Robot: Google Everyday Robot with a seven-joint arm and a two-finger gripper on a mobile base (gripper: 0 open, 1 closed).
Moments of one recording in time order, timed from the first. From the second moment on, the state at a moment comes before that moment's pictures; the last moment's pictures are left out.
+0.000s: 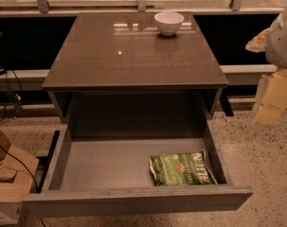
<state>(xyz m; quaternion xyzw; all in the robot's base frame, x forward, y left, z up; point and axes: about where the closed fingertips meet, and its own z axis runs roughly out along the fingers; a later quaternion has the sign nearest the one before) 0.438 -0.217 0.976 -0.60 0.78 -0.03 0.16</state>
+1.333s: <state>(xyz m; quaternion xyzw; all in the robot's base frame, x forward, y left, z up) 0.473 -0.191 0.871 -0.64 0.73 0.11 0.20</state>
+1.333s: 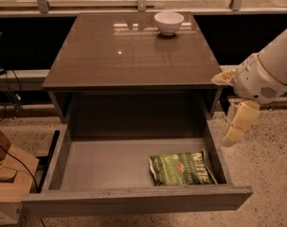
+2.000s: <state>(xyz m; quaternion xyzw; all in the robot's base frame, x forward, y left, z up) 0.476 -0.180 0.819 -0.63 0.74 0.14 0.19</state>
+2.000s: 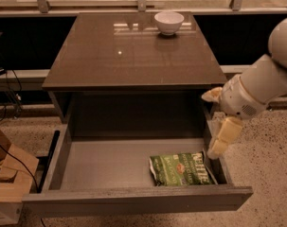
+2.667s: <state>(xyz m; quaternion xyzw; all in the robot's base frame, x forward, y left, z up) 0.480 -0.172 0.718 -0.63 0.74 0.17 0.15</state>
